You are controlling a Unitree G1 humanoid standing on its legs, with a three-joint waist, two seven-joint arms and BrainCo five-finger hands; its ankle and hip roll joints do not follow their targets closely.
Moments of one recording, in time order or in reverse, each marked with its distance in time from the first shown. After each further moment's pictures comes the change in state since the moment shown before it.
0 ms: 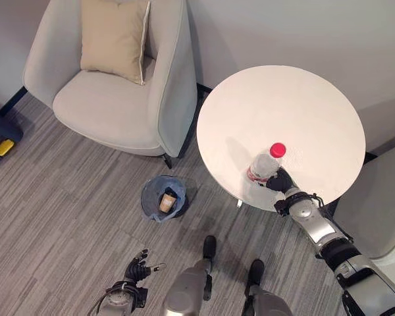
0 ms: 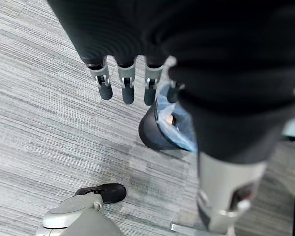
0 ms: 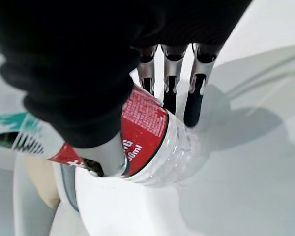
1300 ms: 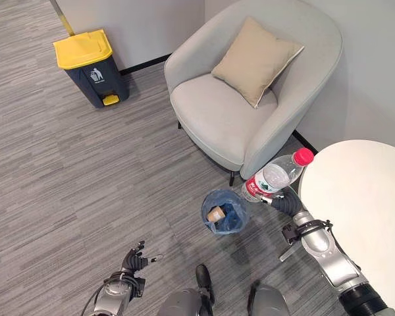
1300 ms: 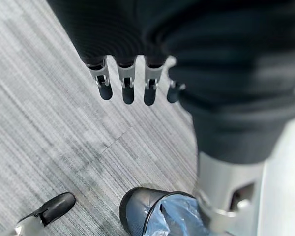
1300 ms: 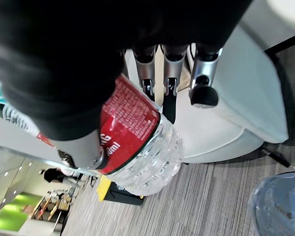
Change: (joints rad) left arm -0.044 0.011 0.039 0.000 0.043 0.028 -0.001; right arm 0.390 -0.039 -0.096 -0.458 -0.042 -0.041 0.073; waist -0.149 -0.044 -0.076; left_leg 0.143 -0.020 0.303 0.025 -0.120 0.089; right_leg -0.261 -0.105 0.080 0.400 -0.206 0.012
